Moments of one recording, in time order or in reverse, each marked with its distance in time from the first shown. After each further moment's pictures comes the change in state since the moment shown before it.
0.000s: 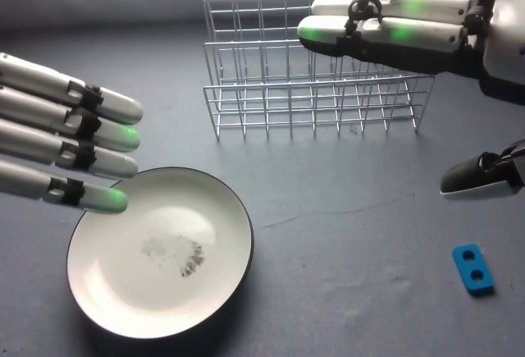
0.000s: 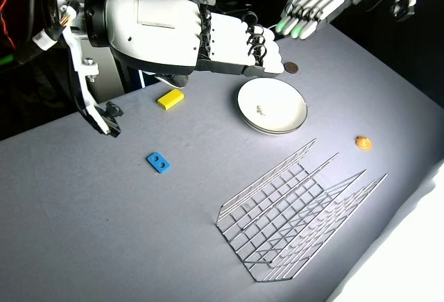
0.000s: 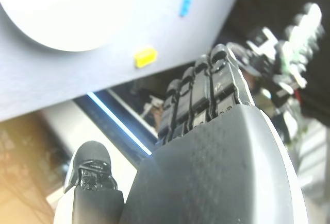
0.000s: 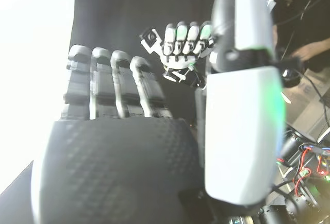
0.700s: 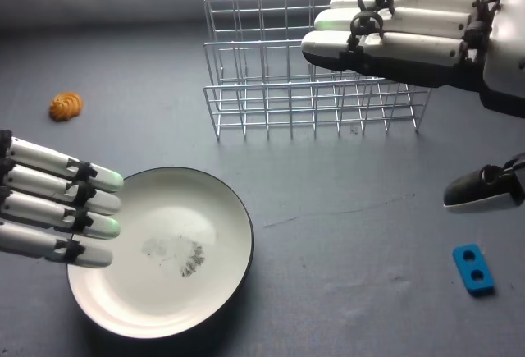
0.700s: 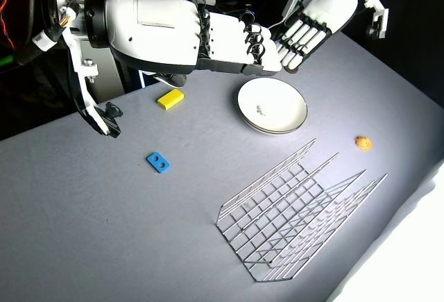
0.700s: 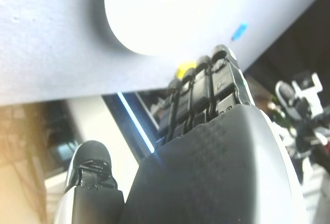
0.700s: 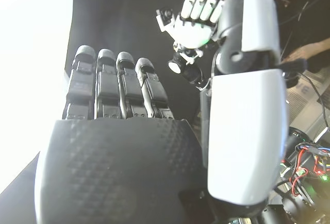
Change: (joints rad) left arm 0.336 0.008 -0.045 -0.119 0.227 0.062; right arm -0.020 -0.001 0.000 -0.001 0.014 -0.001
